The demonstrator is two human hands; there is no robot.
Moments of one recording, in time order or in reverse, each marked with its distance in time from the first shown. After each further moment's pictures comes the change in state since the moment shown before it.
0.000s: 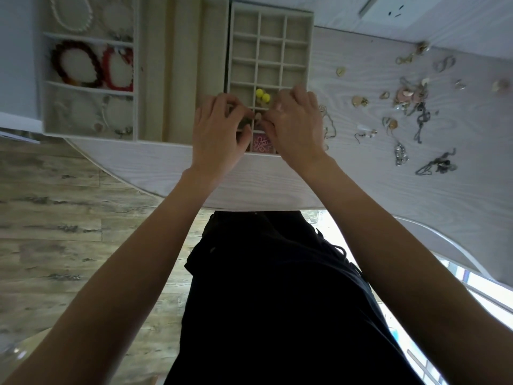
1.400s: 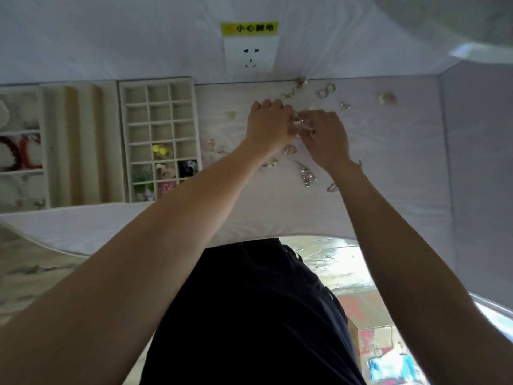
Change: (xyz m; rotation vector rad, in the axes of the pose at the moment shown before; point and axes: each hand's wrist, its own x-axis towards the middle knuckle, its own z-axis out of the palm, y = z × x) left_hand 0.140 0.221 0.116 0.201 -0.342 0.210; right_hand -0.060 0.239 -0.017 0.377 -0.141 0.458
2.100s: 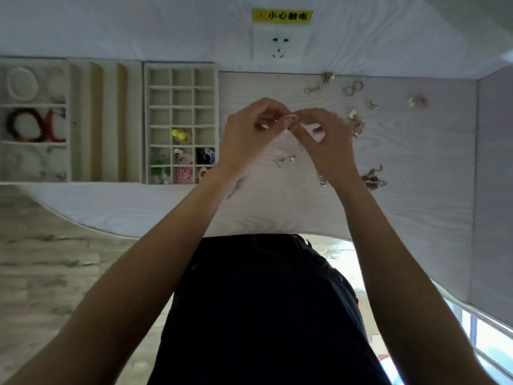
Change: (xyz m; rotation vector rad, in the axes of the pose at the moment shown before) left_hand -0.089 -0.023 -0.059 -1.027 0.299 -0.190; right_hand -0.031 -0.051 -0.010 0.620 0.119 -0.128
